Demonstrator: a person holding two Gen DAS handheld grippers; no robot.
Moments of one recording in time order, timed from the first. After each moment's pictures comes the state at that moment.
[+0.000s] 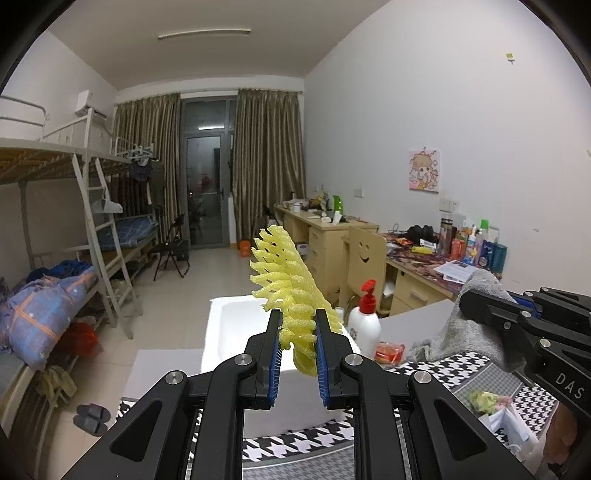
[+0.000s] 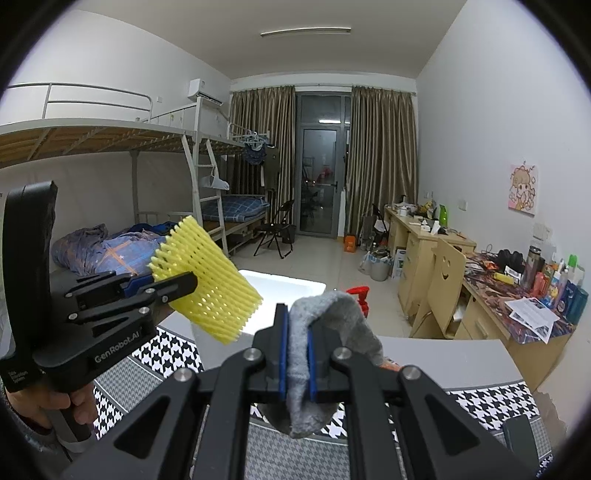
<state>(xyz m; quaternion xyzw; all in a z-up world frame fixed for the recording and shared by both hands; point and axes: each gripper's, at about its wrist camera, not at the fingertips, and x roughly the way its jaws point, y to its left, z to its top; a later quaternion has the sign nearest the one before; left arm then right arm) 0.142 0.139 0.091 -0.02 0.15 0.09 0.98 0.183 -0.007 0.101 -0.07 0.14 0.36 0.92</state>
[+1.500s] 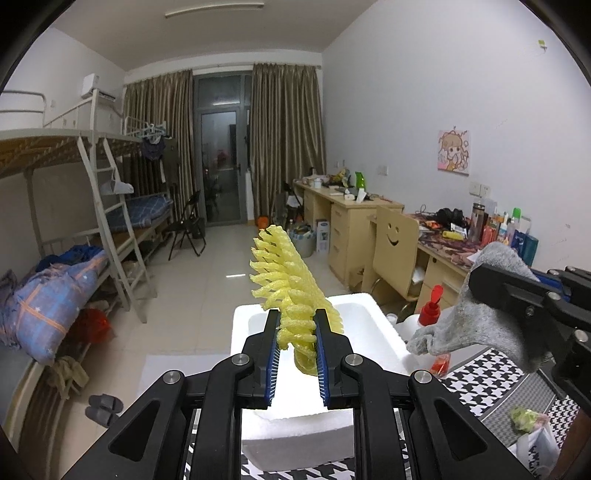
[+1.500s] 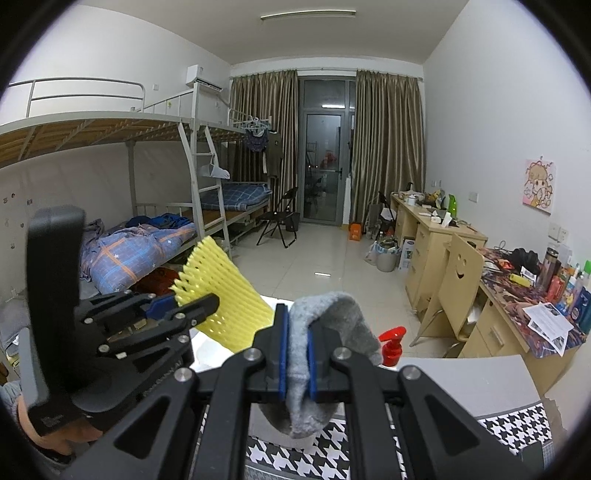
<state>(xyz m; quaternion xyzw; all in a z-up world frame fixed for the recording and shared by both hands) 0.223 0.180 0.085 -0.02 0.21 0.12 0.97 0.229 0.060 0.114 -0.08 0.17 0.36 0.91</state>
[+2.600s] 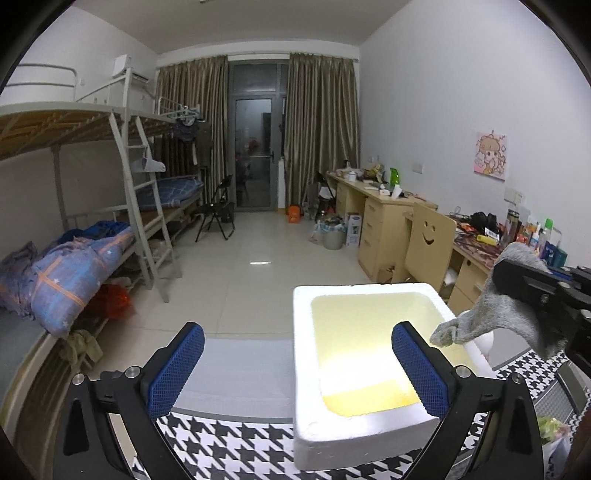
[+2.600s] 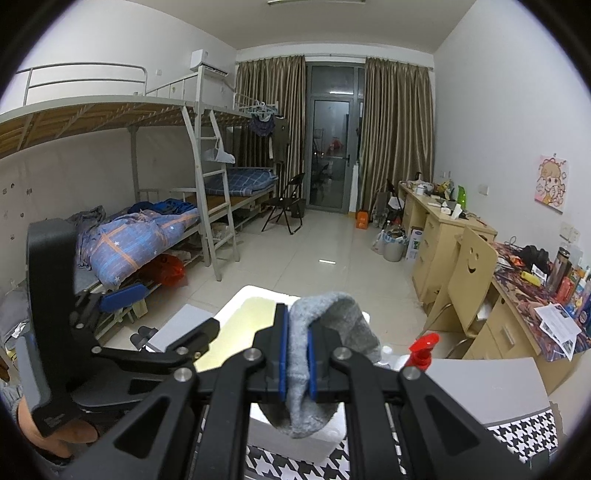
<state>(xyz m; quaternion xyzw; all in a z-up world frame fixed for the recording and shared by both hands) 0.214 0.233 0.064 -0.06 0.22 0.18 0.96 0.263 0.094 0.100 -0.10 0.20 0.37 0.90</state>
